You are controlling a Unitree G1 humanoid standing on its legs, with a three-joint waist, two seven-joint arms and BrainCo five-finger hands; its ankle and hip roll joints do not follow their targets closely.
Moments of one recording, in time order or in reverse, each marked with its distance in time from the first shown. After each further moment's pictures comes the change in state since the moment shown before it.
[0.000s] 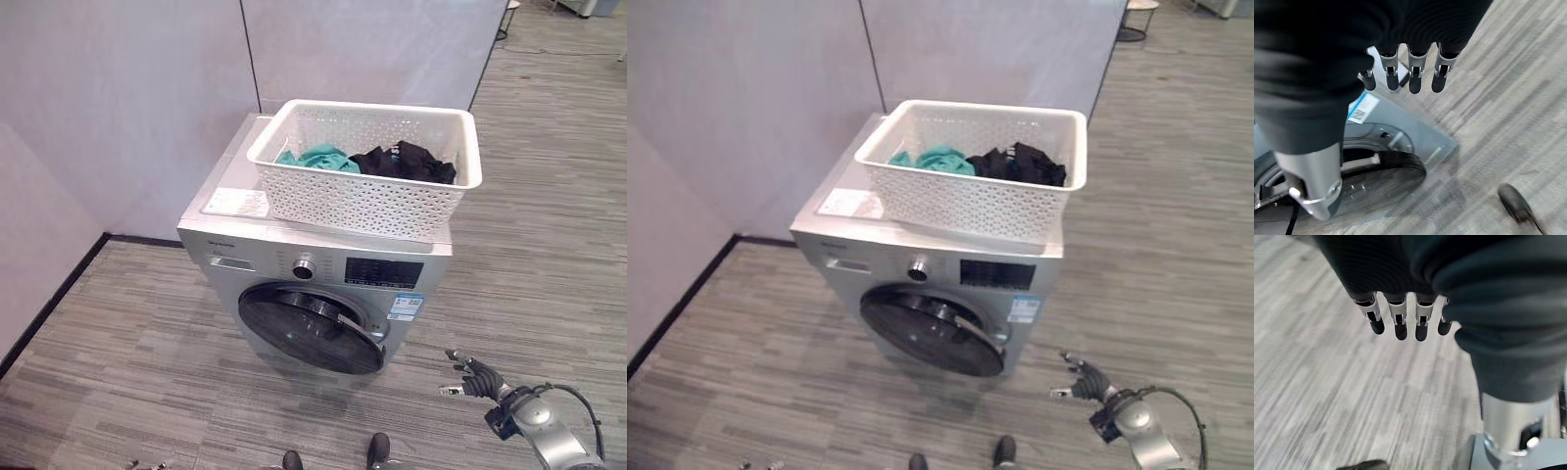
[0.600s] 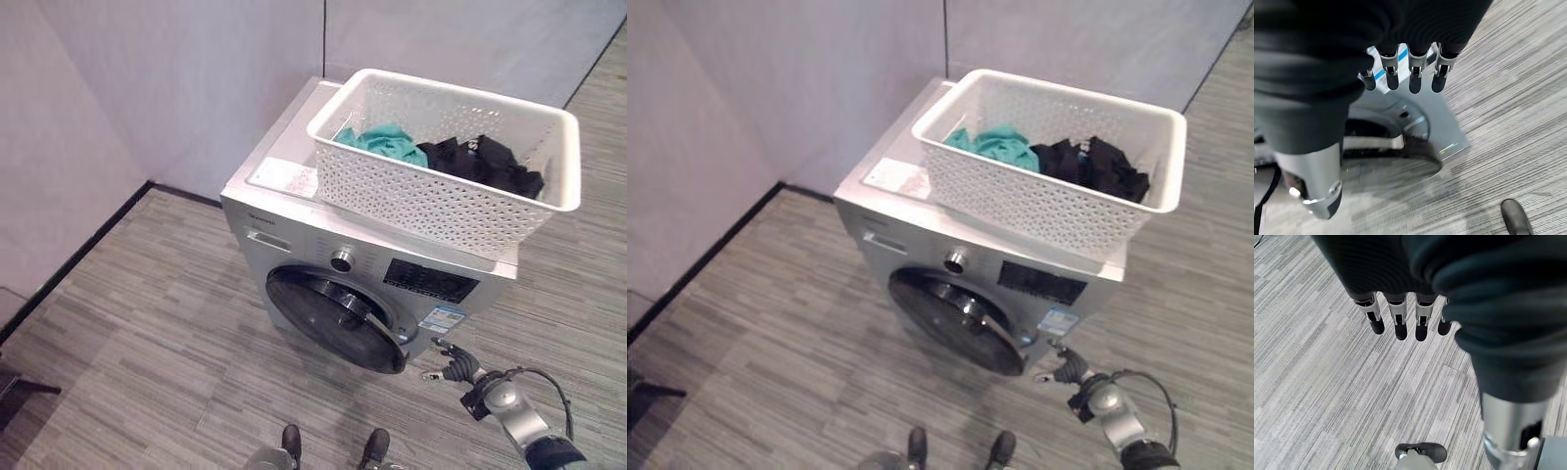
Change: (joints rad) left arm 0.037 -0.051 -0.106 -0.006 0.058 -0.024 0.034; right arm -0.229 0.078 0.168 0.261 -0.040 -0.041 -0.128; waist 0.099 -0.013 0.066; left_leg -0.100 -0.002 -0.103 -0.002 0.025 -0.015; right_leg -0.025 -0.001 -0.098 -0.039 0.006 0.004
